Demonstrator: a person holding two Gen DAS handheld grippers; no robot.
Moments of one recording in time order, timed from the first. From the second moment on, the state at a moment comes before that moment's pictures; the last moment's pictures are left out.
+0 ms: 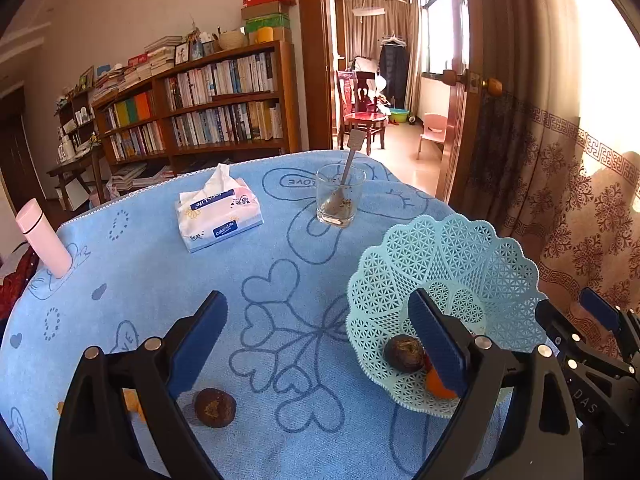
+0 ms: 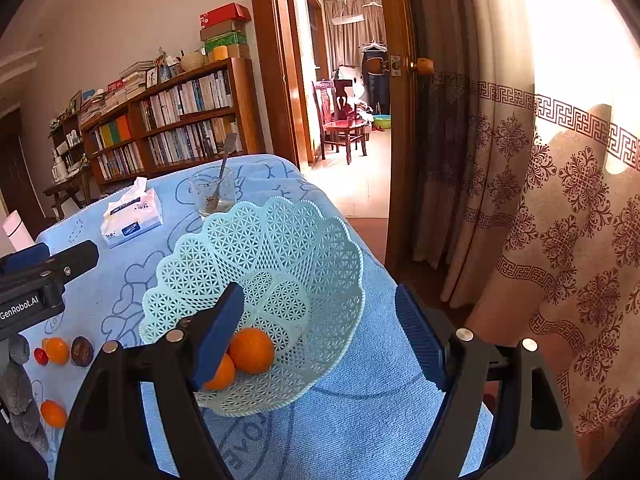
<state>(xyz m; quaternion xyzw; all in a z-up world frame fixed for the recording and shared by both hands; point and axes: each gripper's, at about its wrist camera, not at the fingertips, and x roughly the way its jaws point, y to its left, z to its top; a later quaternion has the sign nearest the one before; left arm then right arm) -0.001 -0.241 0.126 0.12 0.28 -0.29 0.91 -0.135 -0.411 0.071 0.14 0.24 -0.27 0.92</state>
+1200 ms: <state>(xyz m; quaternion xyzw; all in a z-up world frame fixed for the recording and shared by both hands) 0.051 -0.033 0.073 0.07 0.37 -0.11 0.92 -0.109 -0.329 0.057 0.14 0.29 -0.15 0.94</state>
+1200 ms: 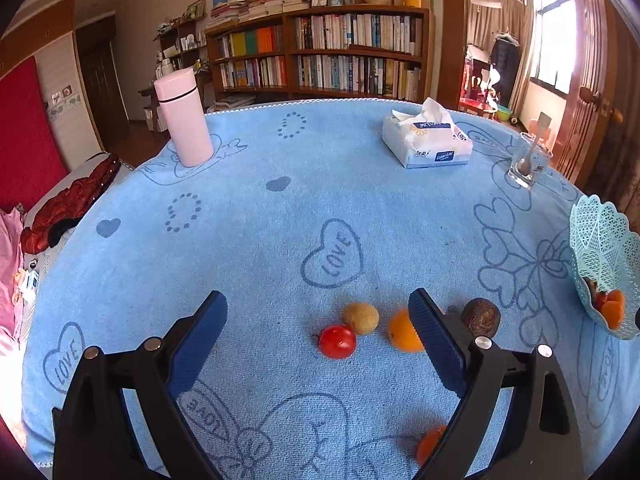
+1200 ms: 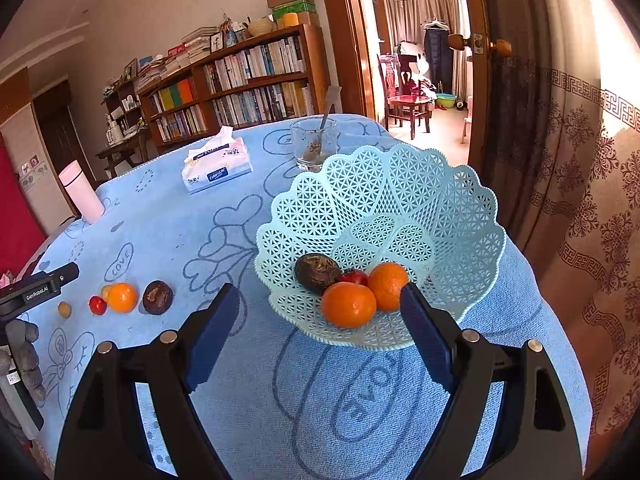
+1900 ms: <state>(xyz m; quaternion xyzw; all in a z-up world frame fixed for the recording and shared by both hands) 0.067 -0.024 0.014 0.07 0.42 -0.14 0.89 -0.080 -0.274 0.057 0.10 0.32 -0.10 0.94</state>
